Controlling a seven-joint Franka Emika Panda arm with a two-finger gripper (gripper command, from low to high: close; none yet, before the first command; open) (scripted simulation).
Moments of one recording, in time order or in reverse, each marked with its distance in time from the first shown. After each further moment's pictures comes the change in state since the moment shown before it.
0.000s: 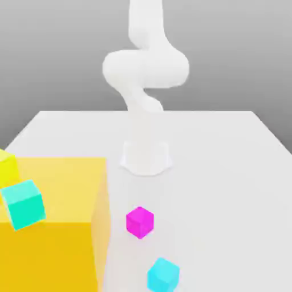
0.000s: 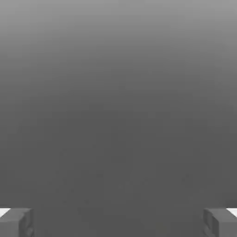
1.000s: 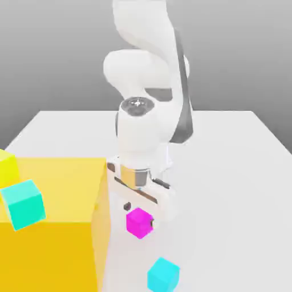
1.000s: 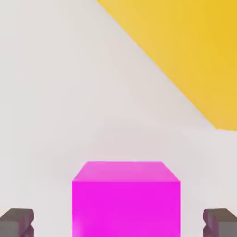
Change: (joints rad) arm -0.101 0.995 -0.022 -0.620 -0.043 0.864 0.694
